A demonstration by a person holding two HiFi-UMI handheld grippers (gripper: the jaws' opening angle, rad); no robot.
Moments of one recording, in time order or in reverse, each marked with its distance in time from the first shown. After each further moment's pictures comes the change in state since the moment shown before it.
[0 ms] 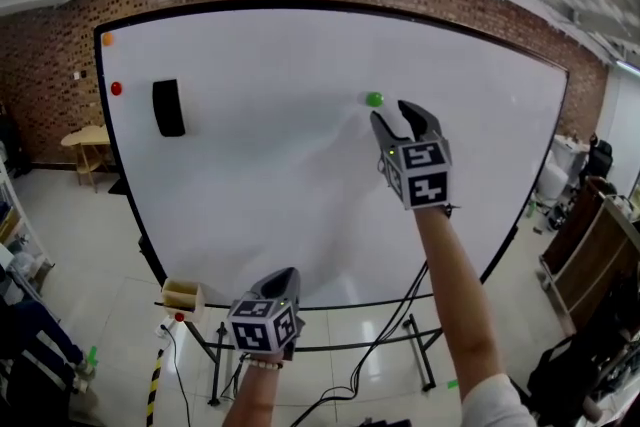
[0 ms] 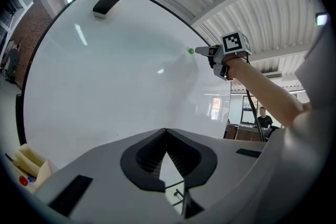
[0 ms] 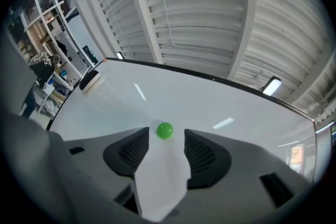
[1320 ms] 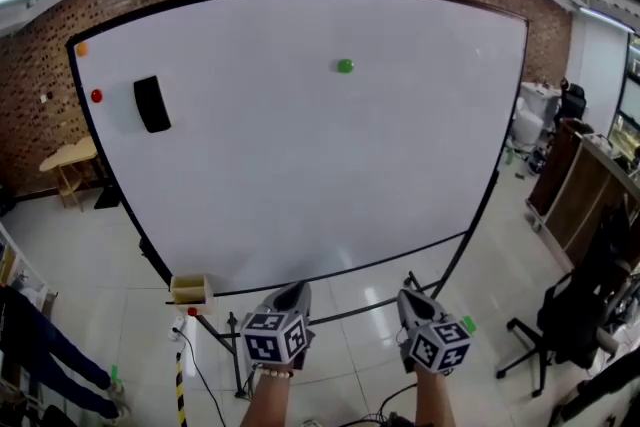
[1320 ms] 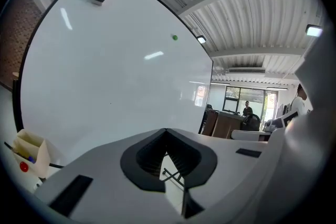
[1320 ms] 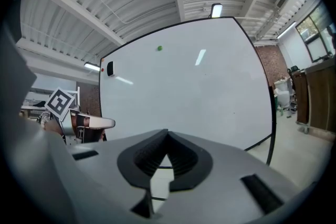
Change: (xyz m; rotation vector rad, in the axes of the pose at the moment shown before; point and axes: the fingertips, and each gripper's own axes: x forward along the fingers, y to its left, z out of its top) left arm -0.060 -0.019 -0.074 0.030 0.170 -0.158; right arm -0.337 0.174 -0.241 0.679 0.392 -0.005
